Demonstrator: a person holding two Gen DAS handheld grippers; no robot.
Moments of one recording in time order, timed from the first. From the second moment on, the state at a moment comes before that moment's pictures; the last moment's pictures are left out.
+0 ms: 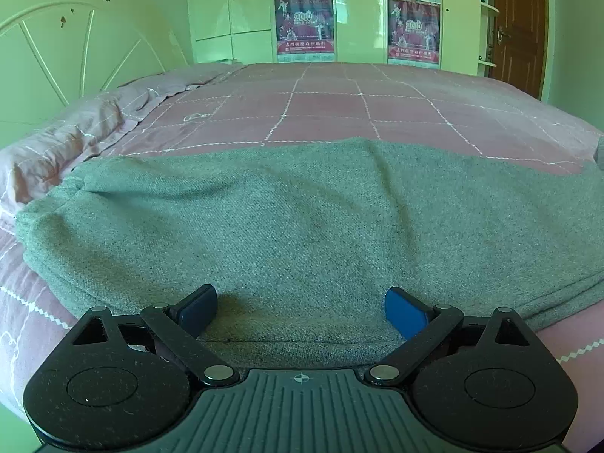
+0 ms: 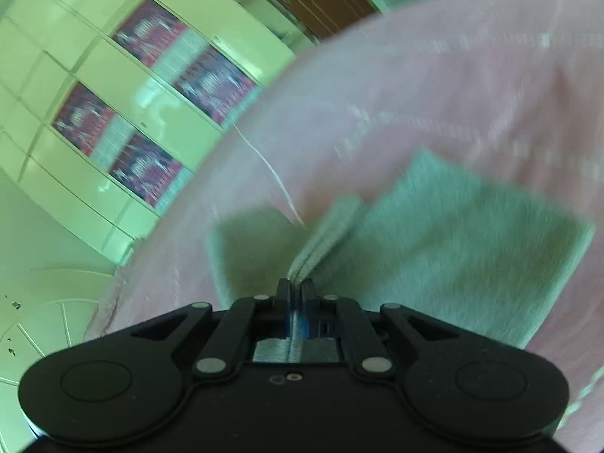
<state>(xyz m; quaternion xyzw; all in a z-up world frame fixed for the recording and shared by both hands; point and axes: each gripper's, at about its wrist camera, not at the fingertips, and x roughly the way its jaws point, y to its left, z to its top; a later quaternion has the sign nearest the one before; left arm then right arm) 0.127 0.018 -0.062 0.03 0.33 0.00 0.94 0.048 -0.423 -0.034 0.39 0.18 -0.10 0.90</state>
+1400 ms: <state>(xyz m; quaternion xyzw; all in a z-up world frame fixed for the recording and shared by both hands) 0.126 0.021 -0.062 0.03 0.32 -0.02 0.95 0.004 -0.482 -0.074 0.45 0.20 -0.19 0.85</state>
